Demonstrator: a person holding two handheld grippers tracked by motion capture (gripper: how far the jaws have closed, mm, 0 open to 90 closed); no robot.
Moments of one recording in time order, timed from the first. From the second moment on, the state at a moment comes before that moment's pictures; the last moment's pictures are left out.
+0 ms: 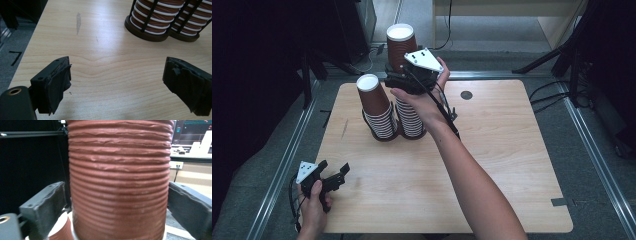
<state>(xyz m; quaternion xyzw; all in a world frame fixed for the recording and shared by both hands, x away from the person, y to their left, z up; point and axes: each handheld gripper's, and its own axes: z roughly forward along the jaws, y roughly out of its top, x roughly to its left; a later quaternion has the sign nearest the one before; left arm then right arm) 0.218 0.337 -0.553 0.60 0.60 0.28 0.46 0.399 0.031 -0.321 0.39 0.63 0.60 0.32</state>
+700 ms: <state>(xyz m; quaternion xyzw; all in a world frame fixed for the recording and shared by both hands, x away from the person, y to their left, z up) 0.219 0.337 -0.553 0.60 0.60 0.28 0.46 0.410 0.037 -0.319 0.39 0.62 0.59 0.33</state>
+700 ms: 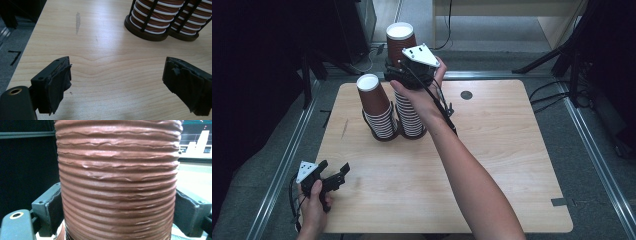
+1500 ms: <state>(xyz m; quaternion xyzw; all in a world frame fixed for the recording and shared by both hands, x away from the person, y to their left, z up) 0.219 0.338 -0.553 0.60 0.60 0.28 0.46 0.404 0.035 -0.291 0.35 0.57 0.64 0.38</state>
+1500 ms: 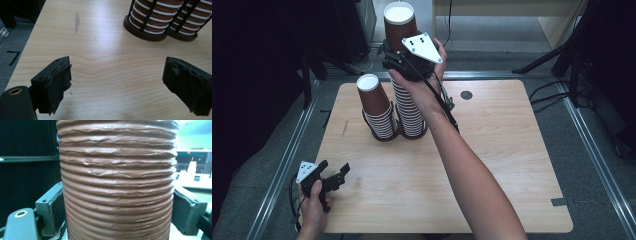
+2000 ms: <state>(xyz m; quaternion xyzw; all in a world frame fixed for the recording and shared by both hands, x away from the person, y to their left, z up) 0.219 0.338 -0.553 0.60 0.60 0.28 0.46 0.397 0.031 -0.270 0.33 0.54 0.66 0.40</state>
